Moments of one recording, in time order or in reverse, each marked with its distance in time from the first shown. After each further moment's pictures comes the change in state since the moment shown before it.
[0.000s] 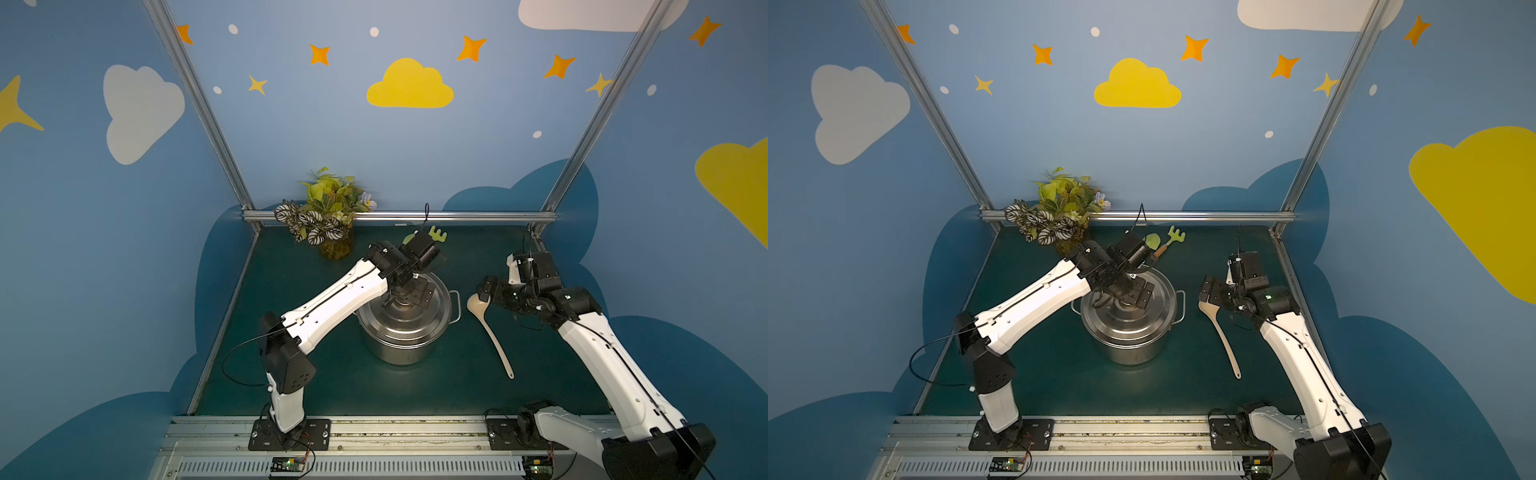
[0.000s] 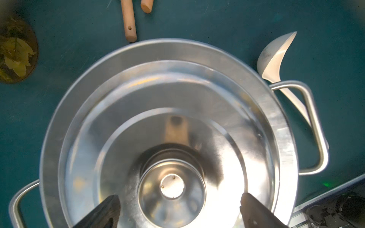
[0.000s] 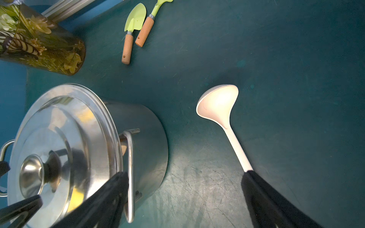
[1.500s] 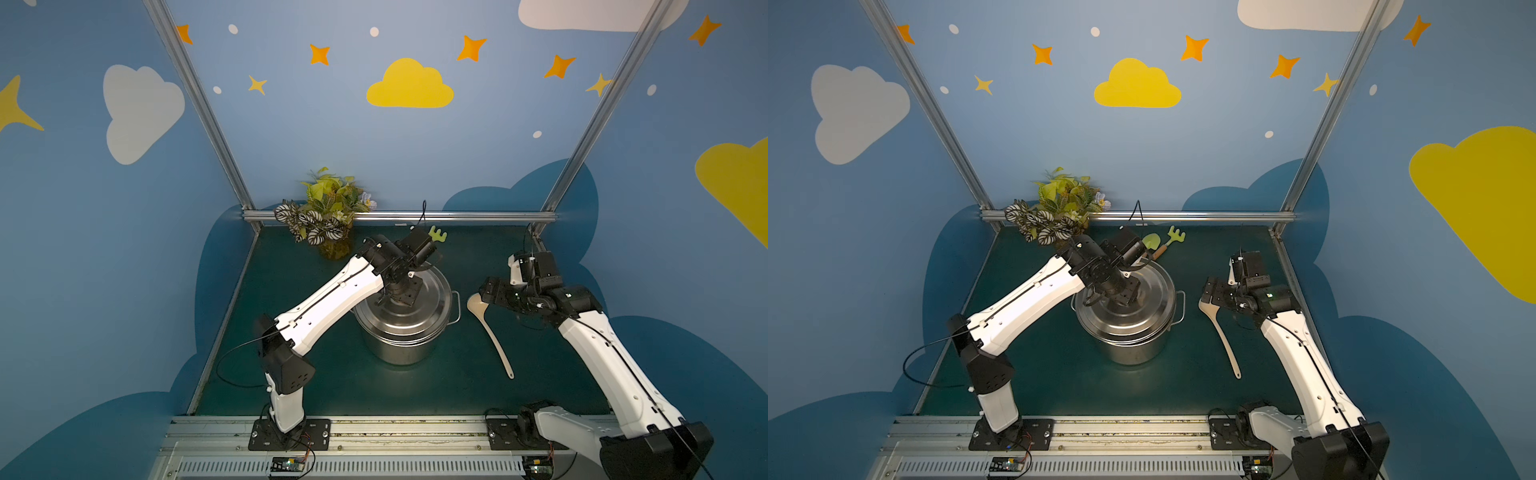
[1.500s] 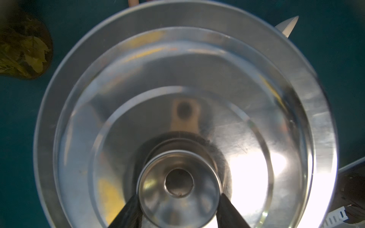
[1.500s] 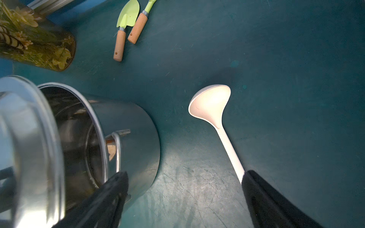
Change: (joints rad) left arm 0.007 -0.071 0.065 -0.114 -0.003 0.032; right arm -0.040 0.010 0.000 -0.014 -0.002 -0.048
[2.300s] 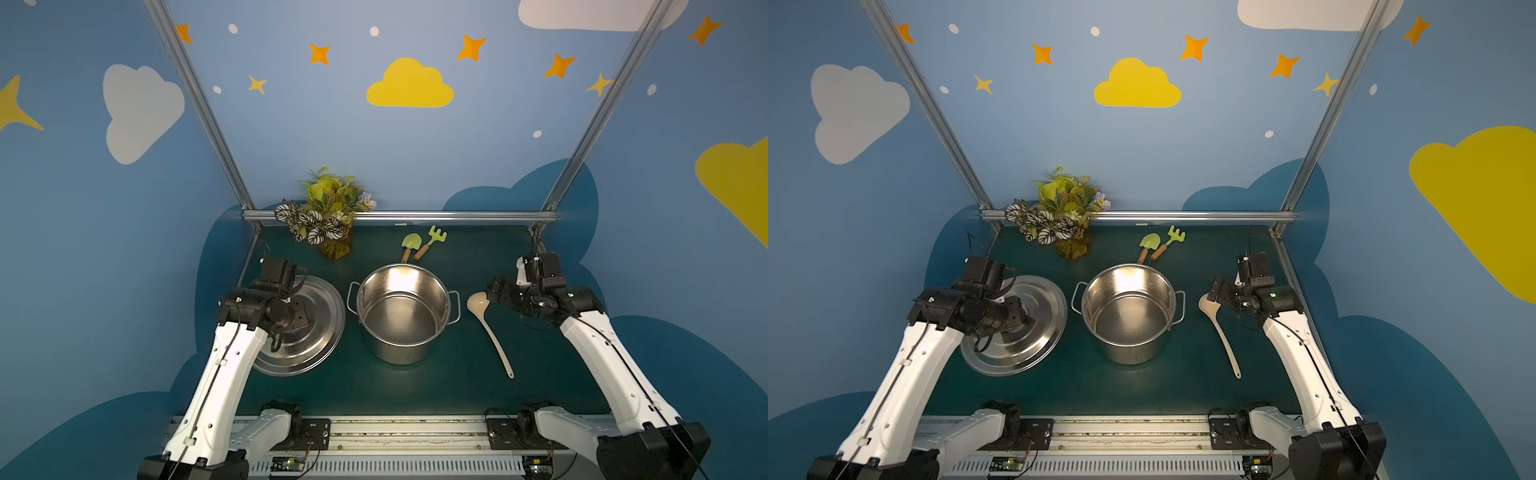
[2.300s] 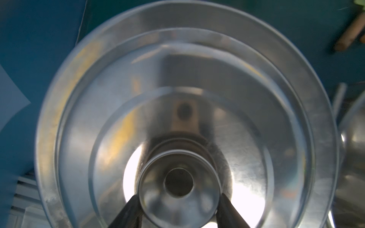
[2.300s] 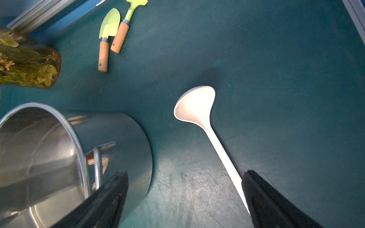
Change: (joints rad) left arm 0.748 -0.733 -0.818 0.060 0.027 -0.097; right arm -0.060 -0.001 -0.034 0.011 0.026 0.049
